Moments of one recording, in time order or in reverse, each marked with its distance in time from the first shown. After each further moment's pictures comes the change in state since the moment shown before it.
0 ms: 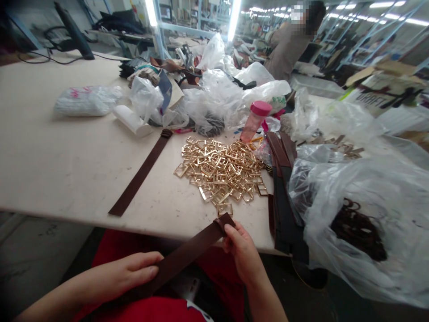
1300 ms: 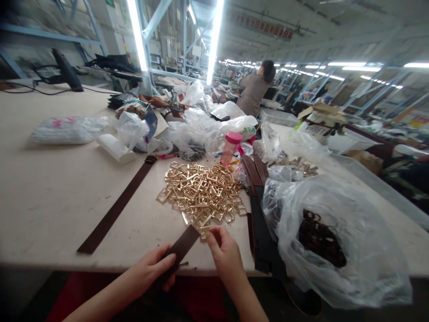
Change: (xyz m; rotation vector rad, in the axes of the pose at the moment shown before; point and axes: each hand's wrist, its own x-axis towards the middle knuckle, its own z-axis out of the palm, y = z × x) left_hand 0.085 0.037 0.020 -0.465 0.149 0.179; right_hand 0.019 -0.037 0.005 -0.974 0.090 -0.490
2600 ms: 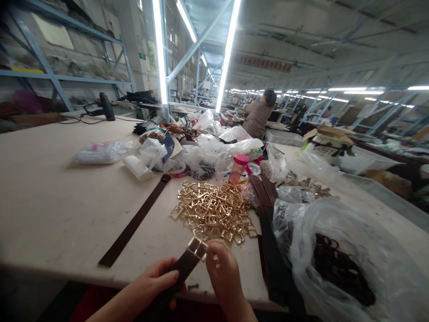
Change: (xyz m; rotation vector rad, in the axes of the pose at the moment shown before) left_hand -0.032 0.028 -0.008 -0.180 0.049 0.022; right_hand 0.000 -0.031 0.015 0.073 0.190 -0.621
